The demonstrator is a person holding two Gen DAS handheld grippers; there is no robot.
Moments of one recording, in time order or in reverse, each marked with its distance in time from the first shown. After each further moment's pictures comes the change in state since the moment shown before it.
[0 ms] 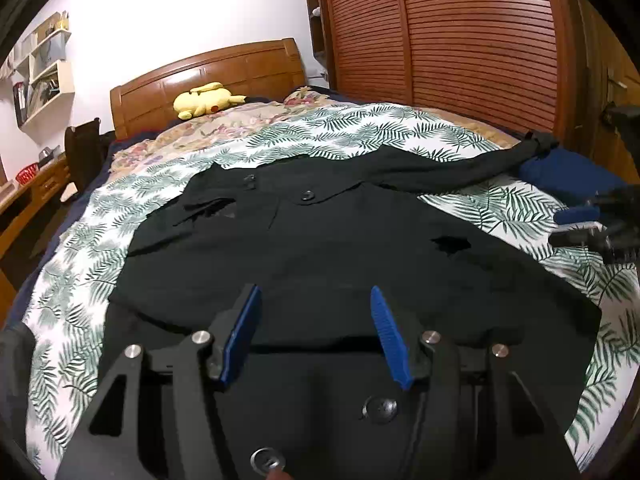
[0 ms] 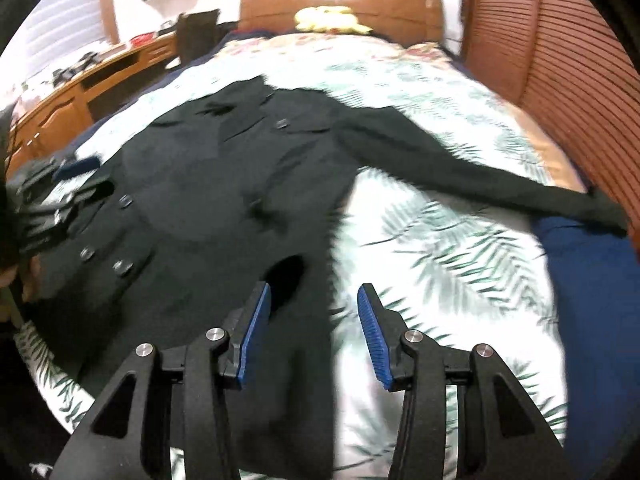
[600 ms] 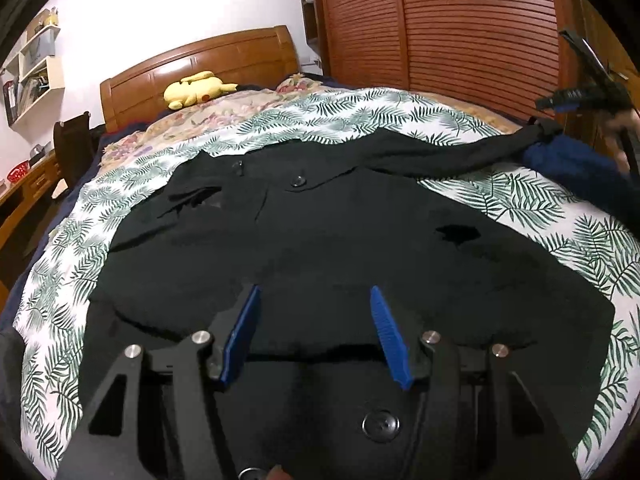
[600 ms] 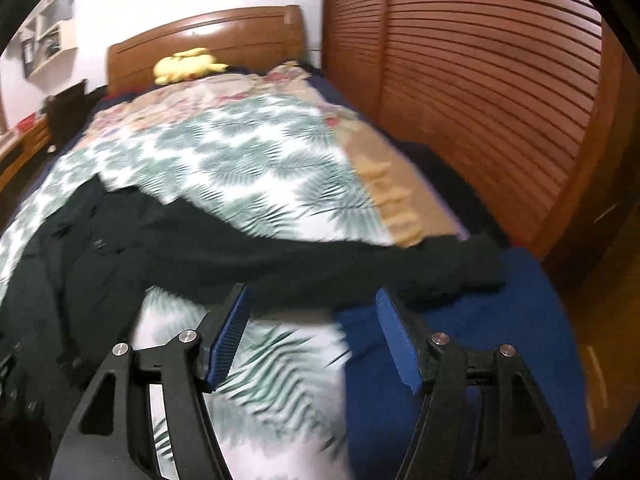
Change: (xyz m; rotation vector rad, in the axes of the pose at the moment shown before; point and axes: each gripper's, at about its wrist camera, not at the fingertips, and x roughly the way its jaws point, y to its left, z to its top) left arm 0.030 -0.003 -0.002 0.020 0.049 -0.012; right arm -0.005 -0.202 0.086 0.264 -0.064 -0.318
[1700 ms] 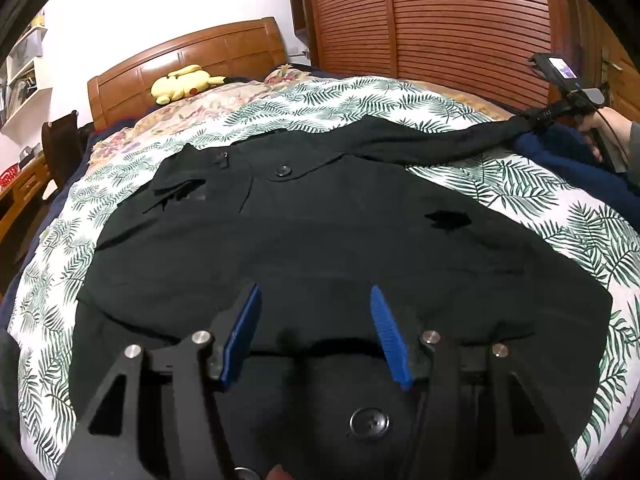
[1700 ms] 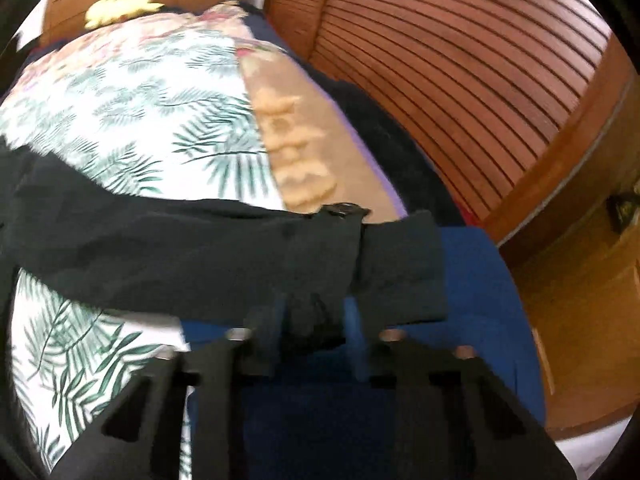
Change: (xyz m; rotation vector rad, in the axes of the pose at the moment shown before) left arm 0.004 -0.007 -0.002 0.026 0.028 -0.032; right arm 0.069 -0.045 -0.009 -0.075 0.177 -0.216
